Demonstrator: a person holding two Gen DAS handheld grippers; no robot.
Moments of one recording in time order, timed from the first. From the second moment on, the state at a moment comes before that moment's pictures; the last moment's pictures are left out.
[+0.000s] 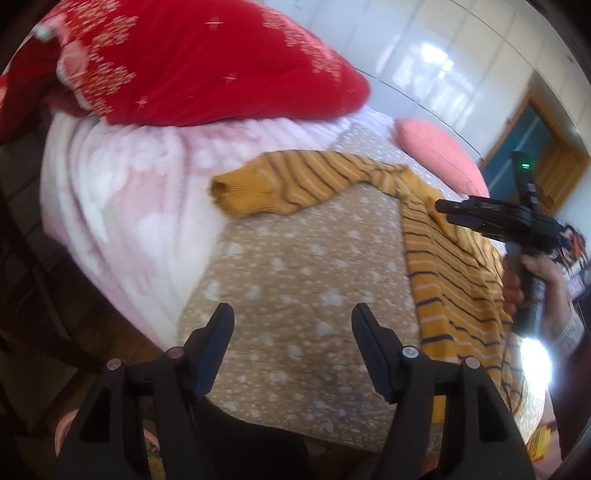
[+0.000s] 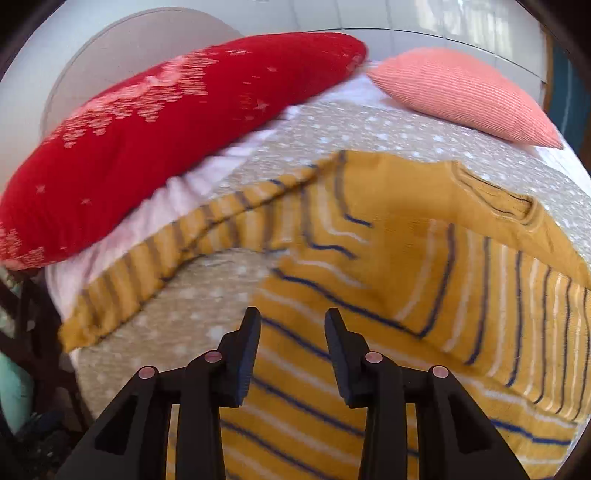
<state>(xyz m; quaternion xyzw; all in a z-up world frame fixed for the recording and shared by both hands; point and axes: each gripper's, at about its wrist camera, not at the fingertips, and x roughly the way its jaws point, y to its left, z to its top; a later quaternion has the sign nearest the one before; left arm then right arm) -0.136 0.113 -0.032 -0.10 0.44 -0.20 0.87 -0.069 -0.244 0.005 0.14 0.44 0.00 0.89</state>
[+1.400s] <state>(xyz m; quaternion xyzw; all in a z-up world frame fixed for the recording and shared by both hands) -0.168 0.089 -0.018 -0.09 0.46 -0.21 0.86 -0.171 -0.449 0.039 0.25 0.41 -0.26 0.84</state>
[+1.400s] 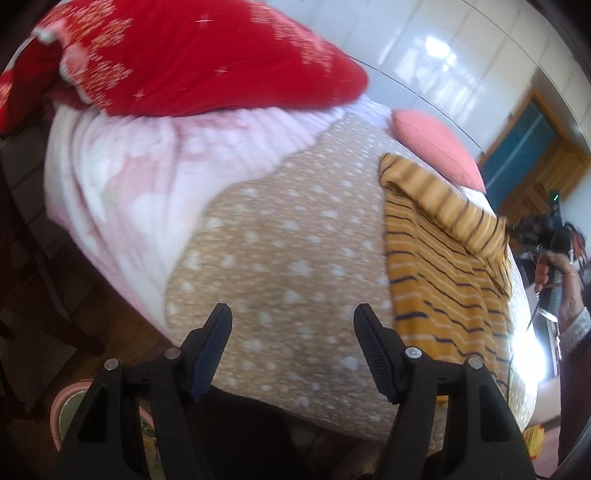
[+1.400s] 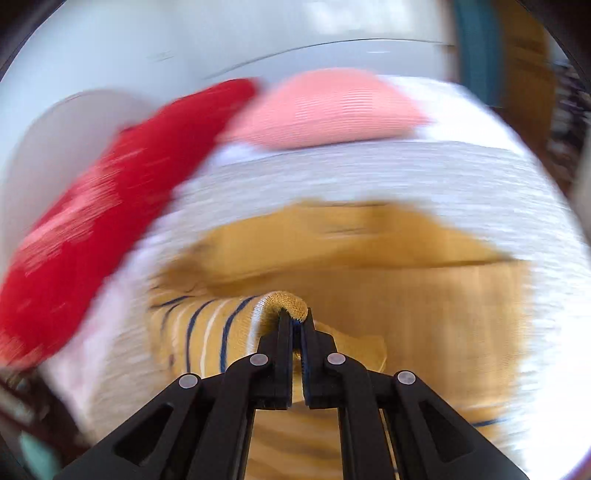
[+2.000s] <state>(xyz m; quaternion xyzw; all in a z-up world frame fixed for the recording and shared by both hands) -0.197 -0.021 -0.008 0.00 0.47 -0.29 0.83 -0.303 -0.517 -0.007 0.38 0.32 -0.21 0.84</state>
